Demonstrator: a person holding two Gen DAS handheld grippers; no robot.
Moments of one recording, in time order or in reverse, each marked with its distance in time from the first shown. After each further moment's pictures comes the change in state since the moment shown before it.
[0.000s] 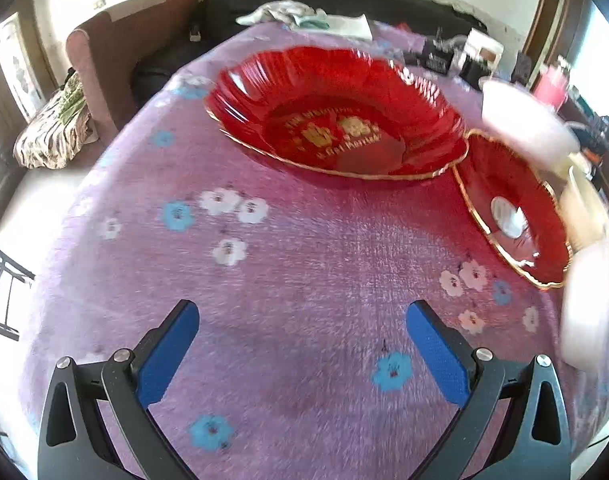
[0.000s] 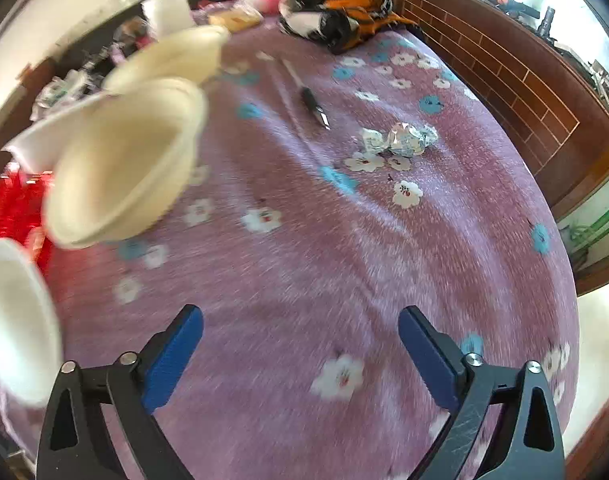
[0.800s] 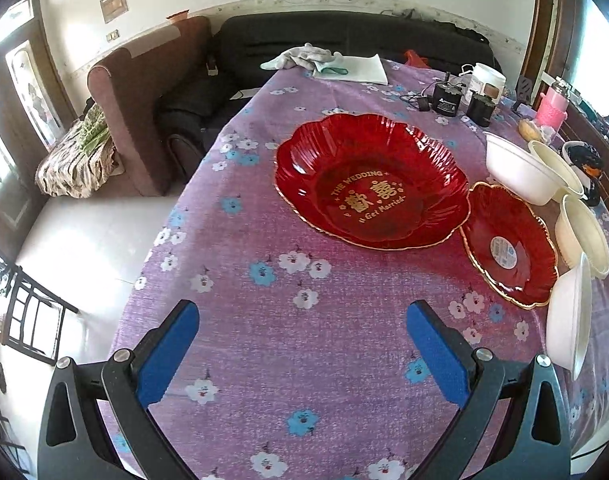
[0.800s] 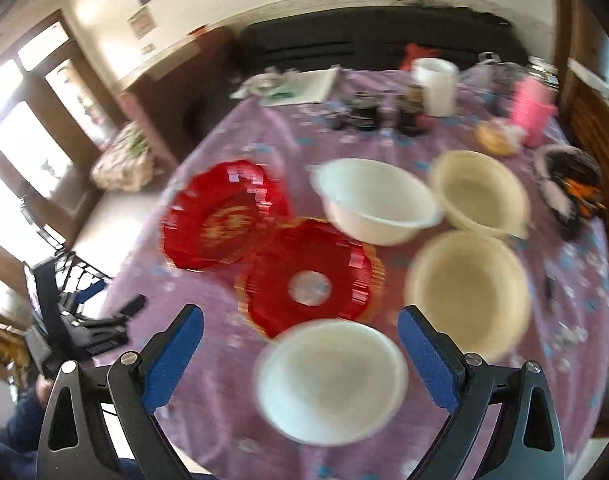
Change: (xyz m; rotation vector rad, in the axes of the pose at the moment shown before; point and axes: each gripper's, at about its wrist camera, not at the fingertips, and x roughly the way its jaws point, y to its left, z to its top) left arm -0.060 0.026 0.028 0.050 -0.077 0.082; right arm -0.123 0.232 0.050 -0.403 -0.057 0.439
